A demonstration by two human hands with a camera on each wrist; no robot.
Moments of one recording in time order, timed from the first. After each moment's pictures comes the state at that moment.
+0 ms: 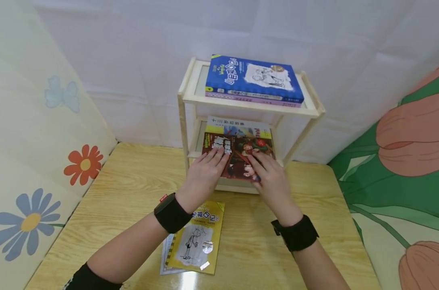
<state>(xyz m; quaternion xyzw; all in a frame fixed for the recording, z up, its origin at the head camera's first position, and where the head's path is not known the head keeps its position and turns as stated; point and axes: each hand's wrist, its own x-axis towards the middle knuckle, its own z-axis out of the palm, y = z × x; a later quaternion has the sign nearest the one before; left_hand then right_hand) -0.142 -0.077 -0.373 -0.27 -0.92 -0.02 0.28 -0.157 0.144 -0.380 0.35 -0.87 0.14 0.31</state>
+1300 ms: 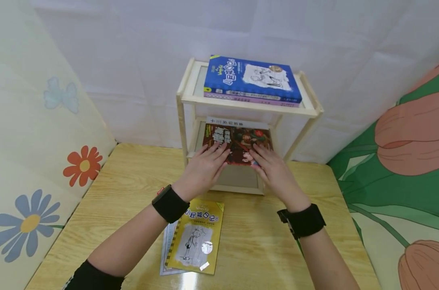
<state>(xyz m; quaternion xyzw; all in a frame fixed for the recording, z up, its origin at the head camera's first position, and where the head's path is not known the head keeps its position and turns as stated) -0.166 -0.087 -0.376 -0.32 -0.91 -0.06 0.26 -0.182 0.163 -0.368 0.39 -0.89 0.13 0.20</state>
